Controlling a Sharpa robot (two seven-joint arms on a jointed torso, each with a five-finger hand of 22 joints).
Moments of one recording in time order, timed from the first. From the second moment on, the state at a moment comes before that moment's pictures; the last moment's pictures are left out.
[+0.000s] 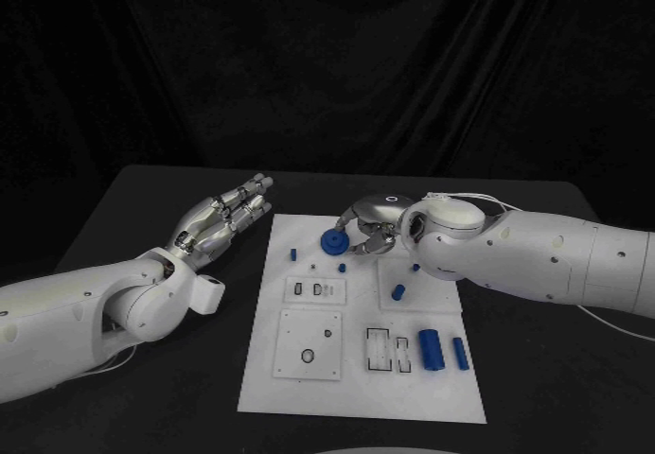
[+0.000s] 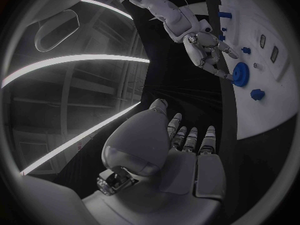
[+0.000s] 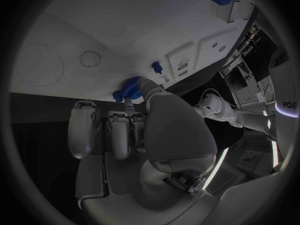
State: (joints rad) left arm 1.24 -0.99 -0.22 1.56 -0.14 -0.10 0.67; left_hand 1.49 0.25 -0.16 0.28 0.62 0.35 0.09 0.04 0.04 0.02 0.05 0.01 0.00 0.00 0.09 0.00 0.00 0.16 0.01 0.23 0.01 0.01; right arm 1.37 -0.56 -0.24 1.34 -1.47 -0.20 -0.13; right_hand 1.34 -0.08 0.18 0.15 0.31 0.69 0.02 0.11 0.26 1.46 -0.06 1.57 1.31 1.47 -0.11 1.57 1.31 0.05 1.45 0.01 1.37 1.31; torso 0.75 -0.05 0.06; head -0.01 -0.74
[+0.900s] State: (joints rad) left arm 1.24 -0.99 -0.22 1.56 -0.14 -0.10 0.67; left_hand 1.49 0.25 -0.16 0.27 0.62 0.35 0.09 0.04 0.04 0.02 0.05 0.01 0.00 0.00 0.09 0.00 0.00 0.16 0.01 0.23 0.01 0.01; right arm 1.37 -0.65 -0.24 1.37 -1.47 -0.22 -0.13; right_hand 1.32 -0.06 0.16 0.15 0.29 0.85 0.05 0.24 0.33 1.47 -0.04 1.57 1.31 1.47 -0.10 1.57 1.31 0.05 1.45 0.02 1.34 1.31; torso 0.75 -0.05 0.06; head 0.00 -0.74
